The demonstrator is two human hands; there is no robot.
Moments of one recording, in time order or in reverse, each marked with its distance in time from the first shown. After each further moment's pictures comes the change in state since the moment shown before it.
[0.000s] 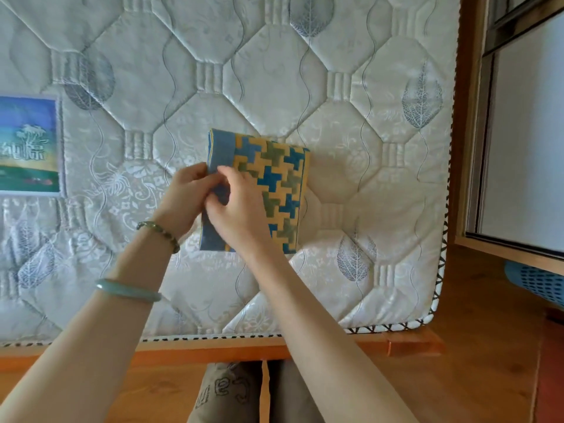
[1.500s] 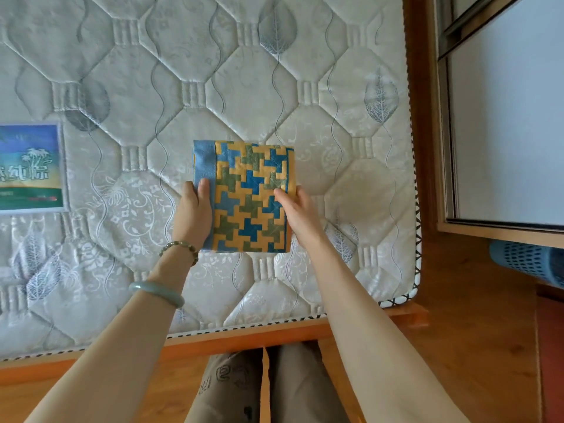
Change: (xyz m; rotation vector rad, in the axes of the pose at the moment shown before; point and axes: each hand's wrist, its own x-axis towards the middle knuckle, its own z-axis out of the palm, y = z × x) left_hand -0.023 -0.034 0.022 0.482 0.273 0.106; right_hand -0.014 0.082 -0.082 0.334 0.032 0.396
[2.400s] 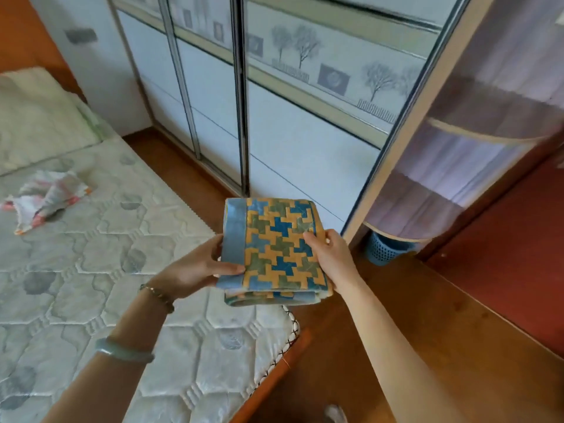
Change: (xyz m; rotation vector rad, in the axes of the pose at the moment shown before) left_hand -0.335 0.322 -0.055 -0.014 -1.327 0.581; right_hand -0.393 -0.102 -0.301 0.367 0.677 -0.277
